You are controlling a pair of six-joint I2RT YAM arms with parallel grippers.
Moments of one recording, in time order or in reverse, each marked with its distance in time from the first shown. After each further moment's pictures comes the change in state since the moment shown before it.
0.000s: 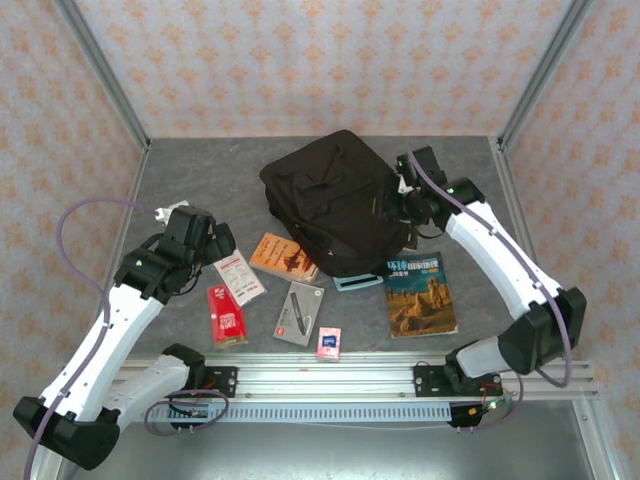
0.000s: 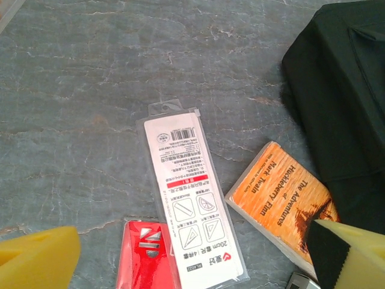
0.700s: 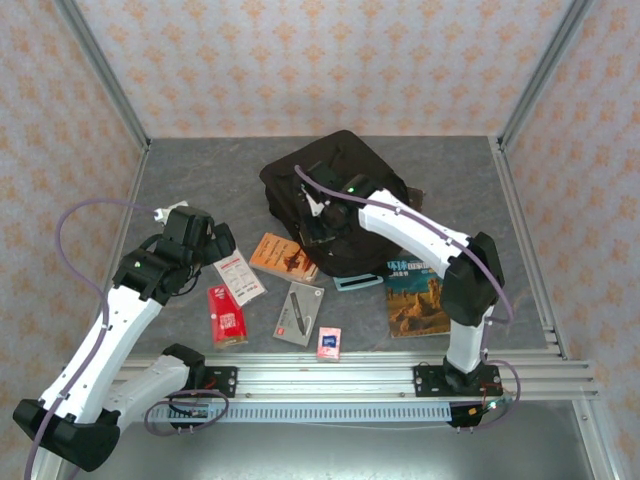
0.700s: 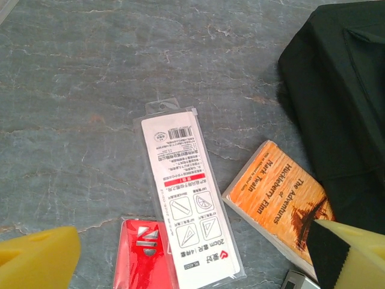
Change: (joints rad) left arm 0.007 -0.010 -0.002 0.001 0.018 0.000; right arm 0.336 0.451 0.310 -0.099 -0.059 -0.076
